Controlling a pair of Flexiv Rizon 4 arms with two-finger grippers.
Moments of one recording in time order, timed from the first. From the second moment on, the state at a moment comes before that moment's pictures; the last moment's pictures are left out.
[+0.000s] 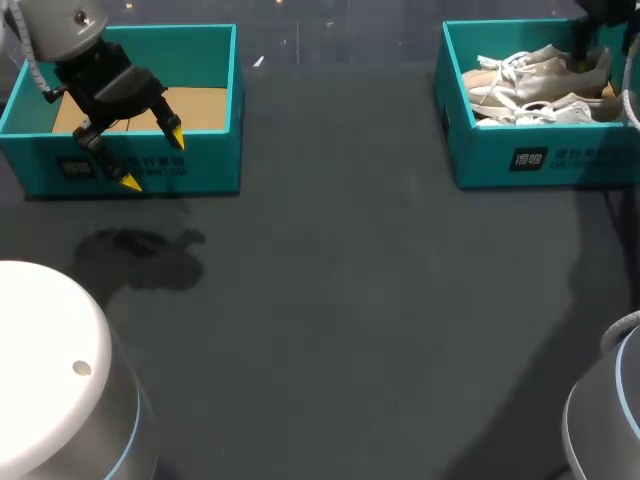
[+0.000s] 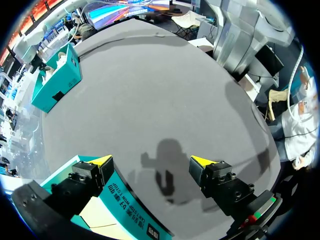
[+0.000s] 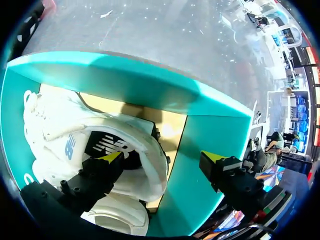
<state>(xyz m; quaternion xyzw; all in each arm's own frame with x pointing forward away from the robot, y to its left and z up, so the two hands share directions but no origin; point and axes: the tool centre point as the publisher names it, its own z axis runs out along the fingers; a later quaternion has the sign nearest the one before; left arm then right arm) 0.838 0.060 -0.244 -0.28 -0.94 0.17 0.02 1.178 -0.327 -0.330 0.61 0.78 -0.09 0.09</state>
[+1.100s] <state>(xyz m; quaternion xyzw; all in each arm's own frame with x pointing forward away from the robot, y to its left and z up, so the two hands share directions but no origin) 0.877 0.095 -0.198 -0.01 -0.99 0.17 0.01 1.109 -0.254 -0.240 0.62 0.78 -0.05 0.06</state>
